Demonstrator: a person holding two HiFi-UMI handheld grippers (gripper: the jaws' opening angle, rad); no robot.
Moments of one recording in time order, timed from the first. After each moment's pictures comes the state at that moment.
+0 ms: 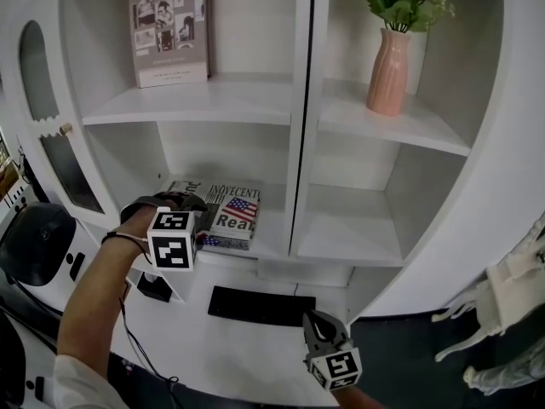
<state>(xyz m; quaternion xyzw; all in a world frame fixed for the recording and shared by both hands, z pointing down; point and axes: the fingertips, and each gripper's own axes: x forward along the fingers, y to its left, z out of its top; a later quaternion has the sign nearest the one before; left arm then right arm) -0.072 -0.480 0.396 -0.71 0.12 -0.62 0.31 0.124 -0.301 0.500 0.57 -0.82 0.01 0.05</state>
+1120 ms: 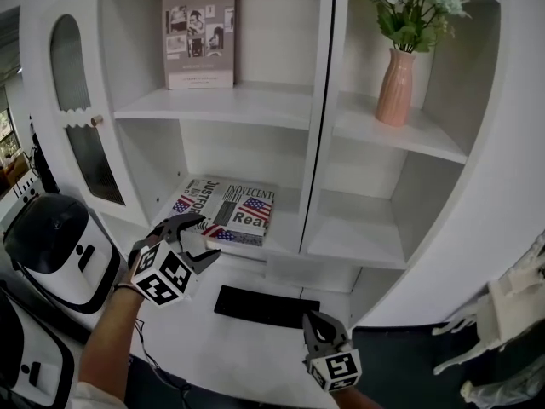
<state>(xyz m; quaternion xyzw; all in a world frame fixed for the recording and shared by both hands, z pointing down) -0.082 -0.419 0.354 -0.84 0.31 -0.36 0.26 0.103 -0.284 0.479 0.55 -0.83 -0.01 0.04</state>
